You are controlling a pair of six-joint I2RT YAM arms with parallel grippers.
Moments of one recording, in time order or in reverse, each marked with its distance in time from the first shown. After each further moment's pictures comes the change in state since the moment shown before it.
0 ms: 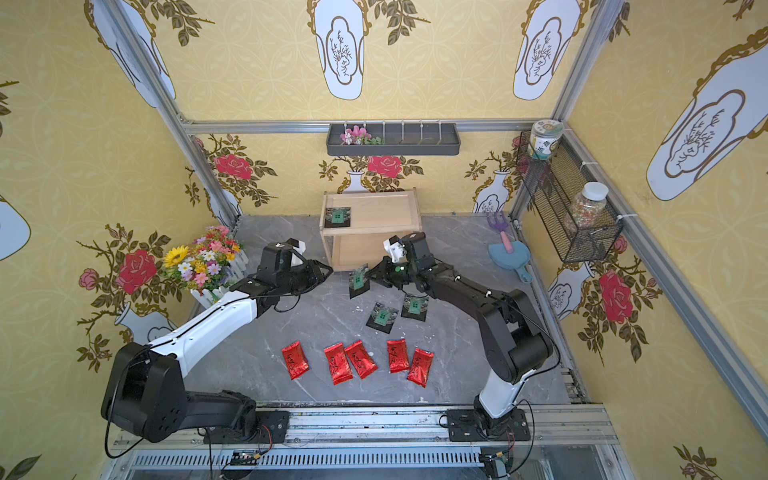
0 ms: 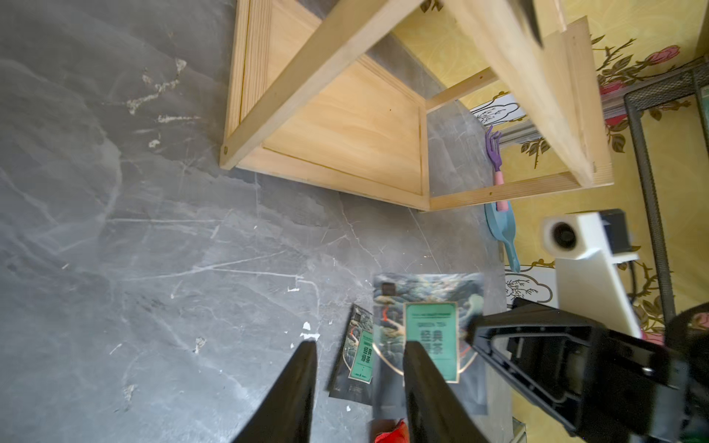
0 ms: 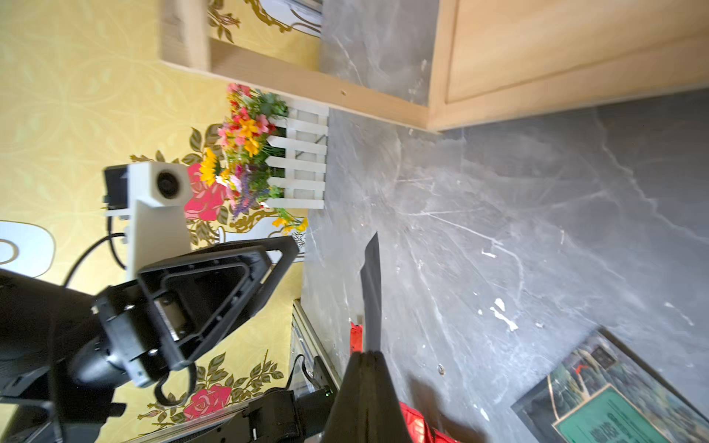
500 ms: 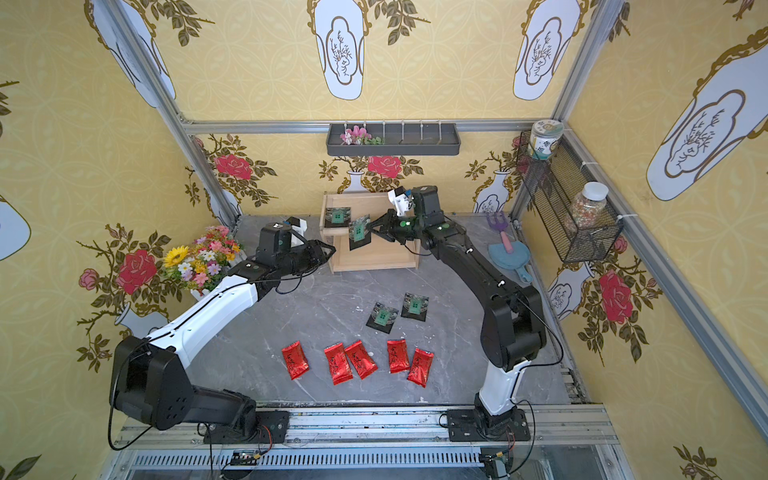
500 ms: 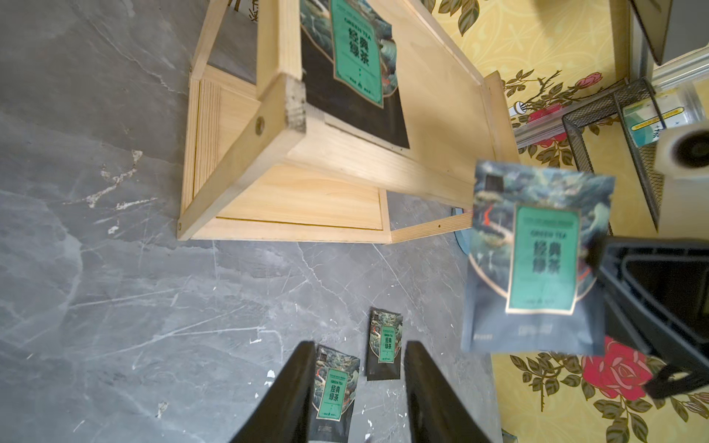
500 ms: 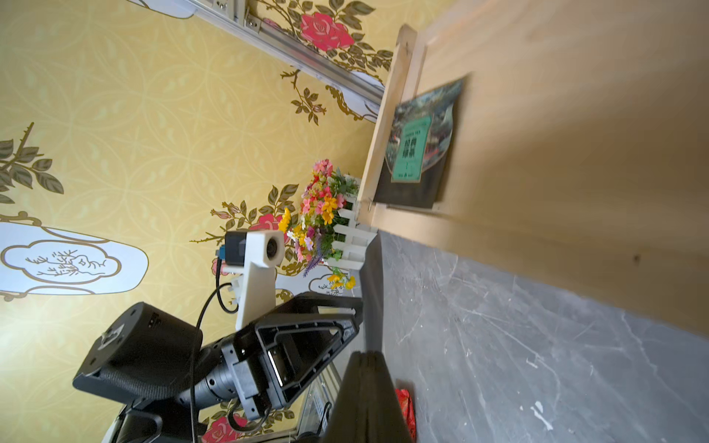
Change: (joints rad) left arm 0.000 0.074 0.194 -0.037 0.003 0.041; right arm -0.095 0.134 0.512 -0.239 -0.031 -0.072
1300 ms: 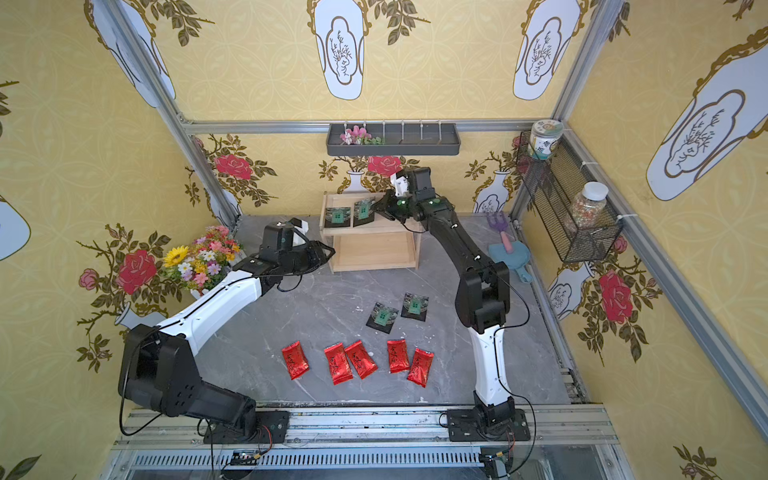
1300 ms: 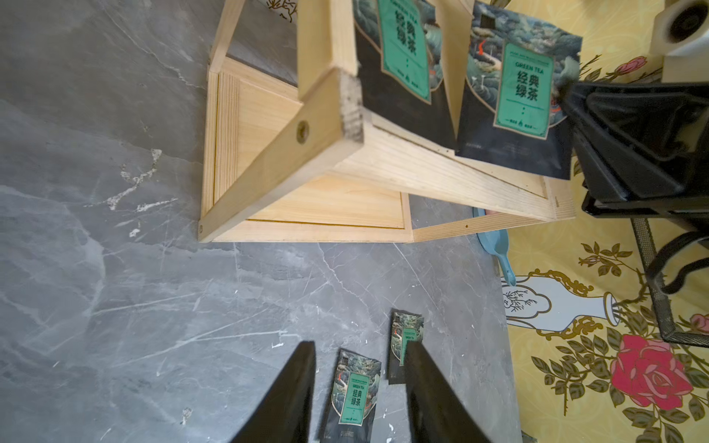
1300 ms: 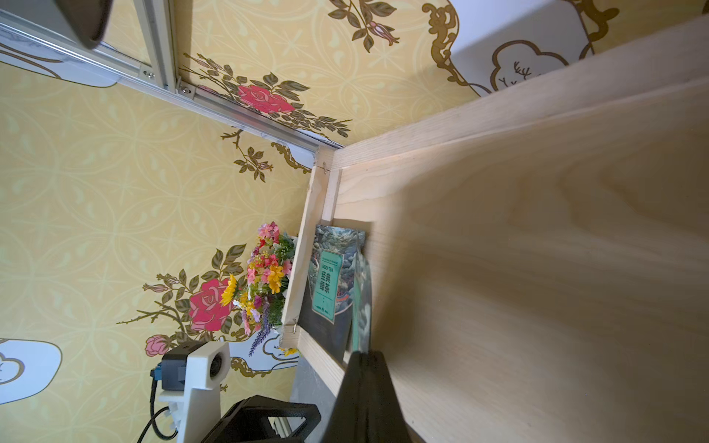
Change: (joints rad) left arm 0.026 0.053 0.002 -0.008 0.014 0.041; right arm -0.045 0.357 0.485 -0.227 0.098 -0.072
